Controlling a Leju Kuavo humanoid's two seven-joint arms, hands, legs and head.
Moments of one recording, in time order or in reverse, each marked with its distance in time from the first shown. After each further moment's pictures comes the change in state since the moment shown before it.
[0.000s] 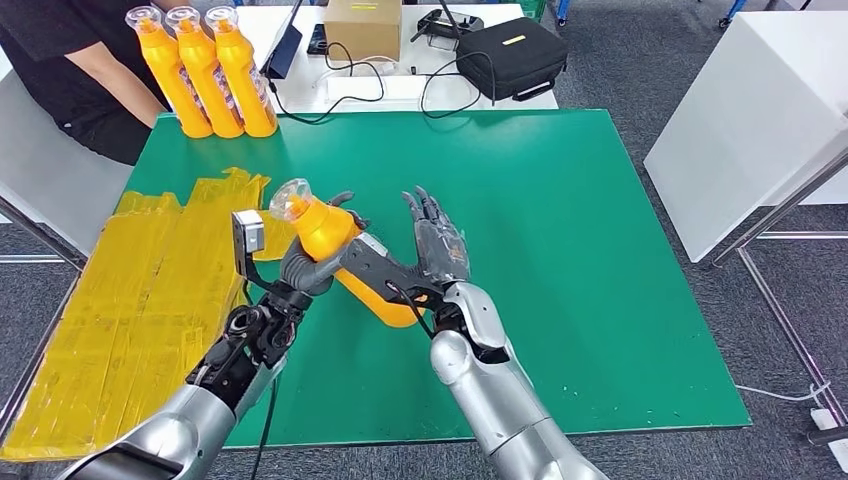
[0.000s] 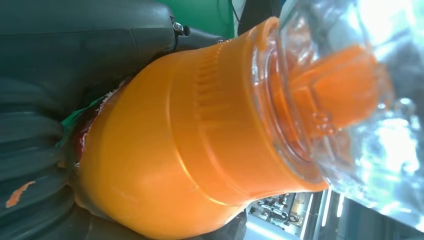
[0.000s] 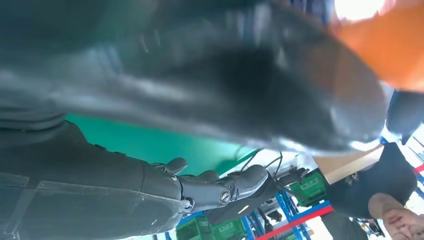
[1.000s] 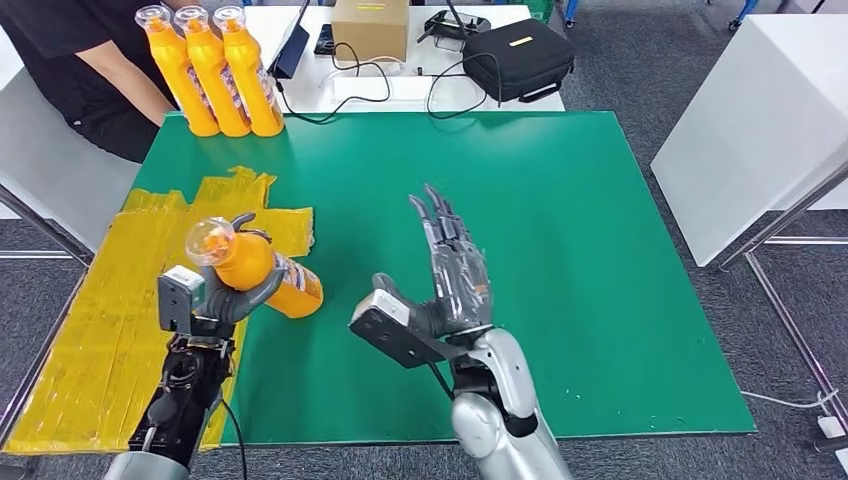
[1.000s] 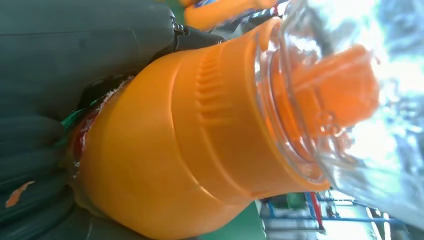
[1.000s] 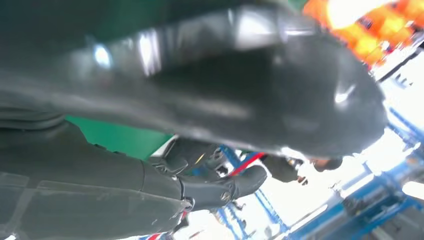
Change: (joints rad) left arm 0.260 0.044 0.284 -0.354 -0.476 0.365 -0.120; right arm 0.331 -0.110 0.091 -0.557 0.017 -0.043 -0.124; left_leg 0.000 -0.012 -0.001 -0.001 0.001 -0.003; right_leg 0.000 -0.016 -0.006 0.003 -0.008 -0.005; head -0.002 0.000
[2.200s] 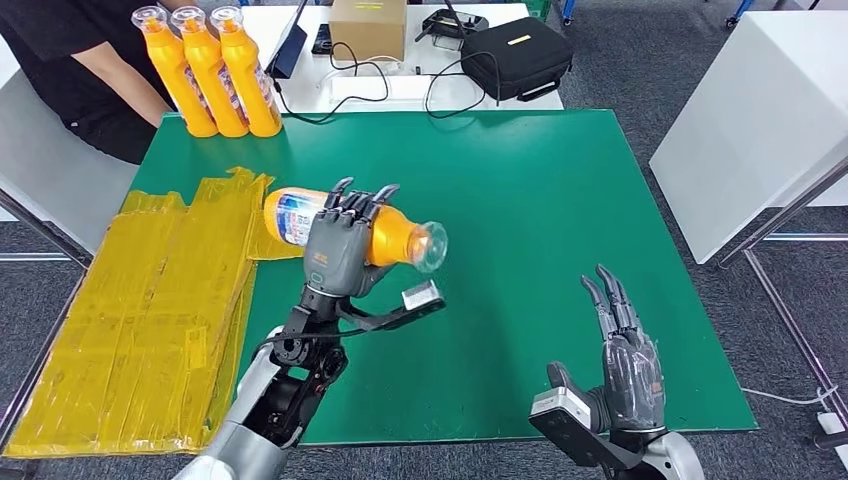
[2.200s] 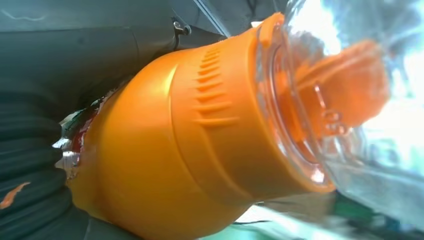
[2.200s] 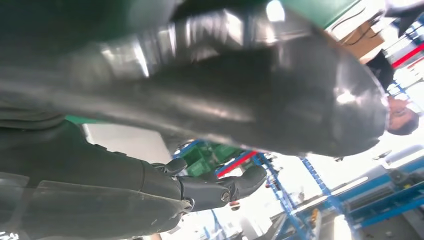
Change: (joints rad) left arm -0.170 -0.116 -0.216 0.193 -1.383 0.835 0.619; right arm 0.317 -0.239 -0.308 -0.333 -0.108 0.069 -0.201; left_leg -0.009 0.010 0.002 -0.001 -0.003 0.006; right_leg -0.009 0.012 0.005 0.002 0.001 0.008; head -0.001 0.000
